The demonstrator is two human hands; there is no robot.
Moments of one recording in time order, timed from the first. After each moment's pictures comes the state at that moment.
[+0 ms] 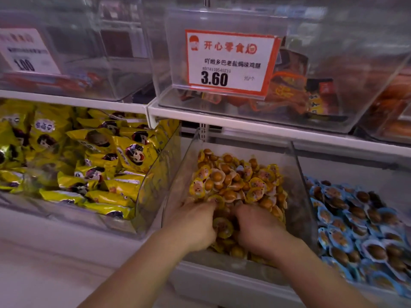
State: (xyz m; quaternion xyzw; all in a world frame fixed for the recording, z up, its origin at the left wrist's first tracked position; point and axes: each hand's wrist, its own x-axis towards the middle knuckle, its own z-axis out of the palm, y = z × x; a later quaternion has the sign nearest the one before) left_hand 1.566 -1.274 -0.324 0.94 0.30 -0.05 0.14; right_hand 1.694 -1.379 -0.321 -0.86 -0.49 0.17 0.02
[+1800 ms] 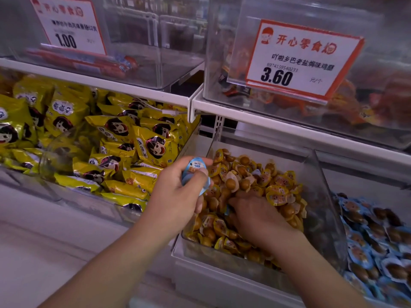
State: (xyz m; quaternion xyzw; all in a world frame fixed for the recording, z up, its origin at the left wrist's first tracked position) left_hand 1.513 -1.258 -0.266 0.63 0.28 0.37 0.62; right_hand 1.682 -1.340 -0.318 -0.81 -0.58 0.06 -0.03
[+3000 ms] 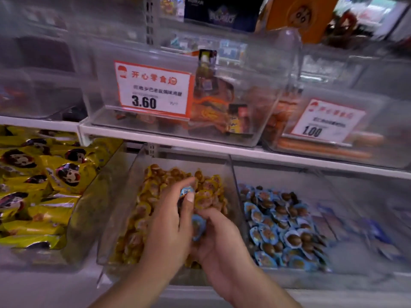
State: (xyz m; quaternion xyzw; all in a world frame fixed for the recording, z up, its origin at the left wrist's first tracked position) left_hand 1.592 -1.340 -0.290 0.78 0.21 0.43 0.40; right_hand 1.646 -1.430 -0.266 -0.49 -0.05 0.45 0.74
